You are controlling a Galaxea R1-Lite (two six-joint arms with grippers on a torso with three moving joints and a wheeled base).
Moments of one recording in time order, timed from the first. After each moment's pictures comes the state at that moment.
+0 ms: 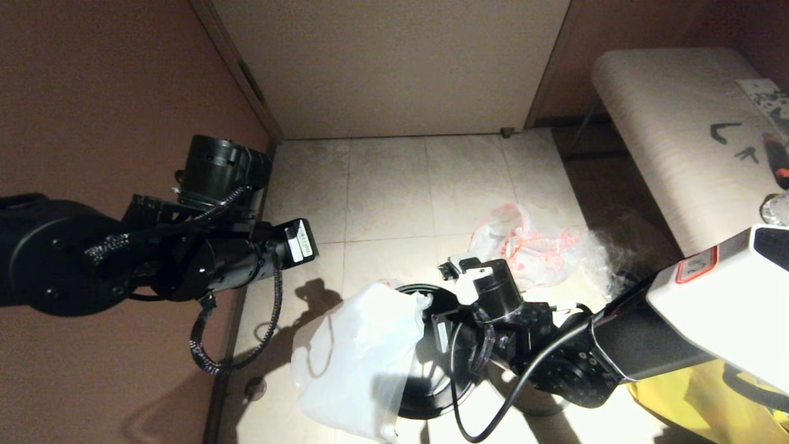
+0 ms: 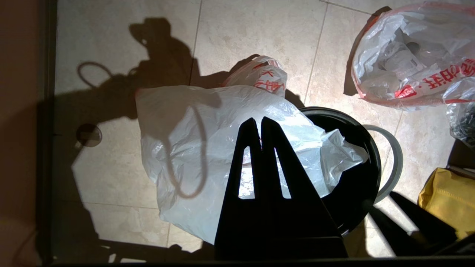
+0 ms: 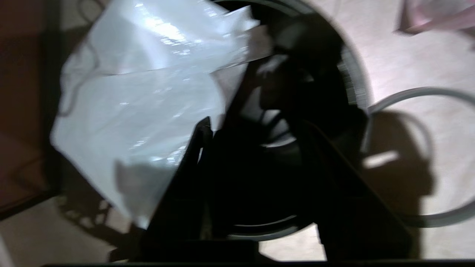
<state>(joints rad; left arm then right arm) -0.51 1.61 -1.09 0.04 0.43 -0.53 0.76 2.13 -1.11 -0.48 -0.27 0.26</state>
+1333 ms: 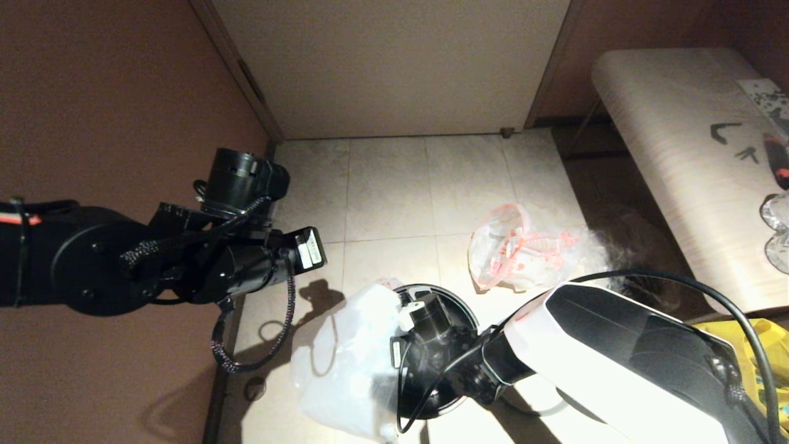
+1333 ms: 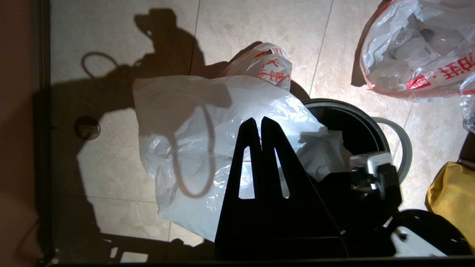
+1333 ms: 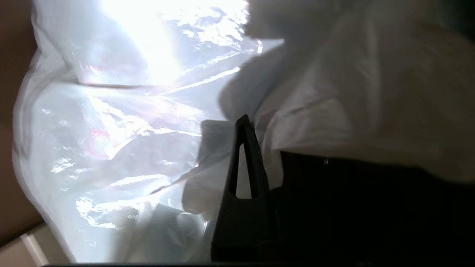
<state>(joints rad) -0.52 1.66 -1.09 0.03 0.42 -0.54 0.78 2.55 -1.51 -0.44 -0.20 0.40</state>
